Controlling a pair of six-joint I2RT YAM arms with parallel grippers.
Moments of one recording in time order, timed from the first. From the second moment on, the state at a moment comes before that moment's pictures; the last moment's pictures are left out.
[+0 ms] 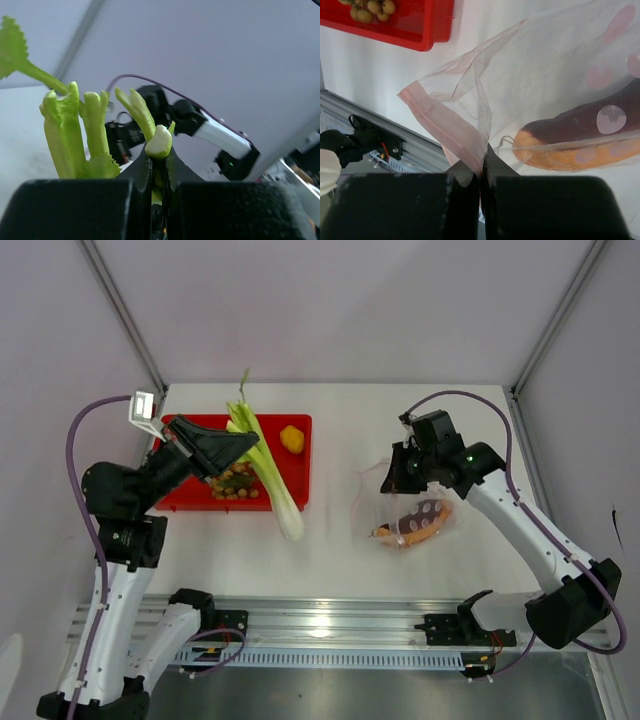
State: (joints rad) left arm -0.14 0.74 1.03 0.13 0.75 -1.02; right arm 0.52 1.30 1.31 -0.87 -0.20 0.50
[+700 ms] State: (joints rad) left arm -0.53 1.00 1.14 0.36 0.74 -0.86; right arm 0.61 1.31 1.30 -0.84 -0.46 0.56
